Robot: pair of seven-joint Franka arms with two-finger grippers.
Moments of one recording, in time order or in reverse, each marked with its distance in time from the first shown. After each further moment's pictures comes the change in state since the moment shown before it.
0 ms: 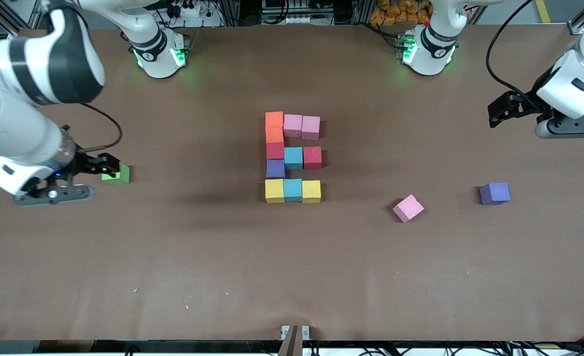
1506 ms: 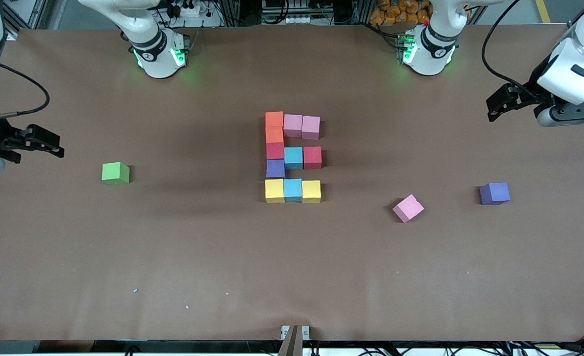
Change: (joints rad) left arm 0.002 -0.076 0.009 -0.090 -0.002 0.035 -0.067; right arm -0.172 -0.105 0.024 -0.006 0.143 -0.043 -0.112
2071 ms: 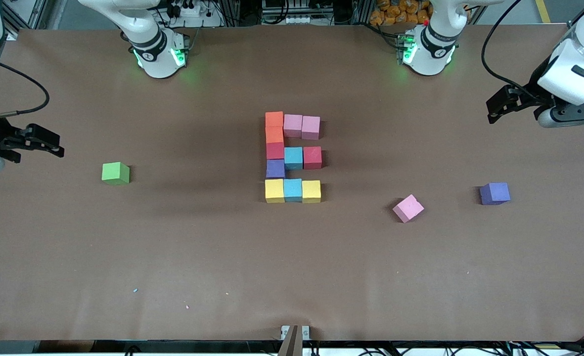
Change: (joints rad) left arm 0.000 0.000 0.000 -0.003 0.000 0.020 0.000; right arm 0.000 -0.002 0.001 0.000 0.001 -0.001 0.000
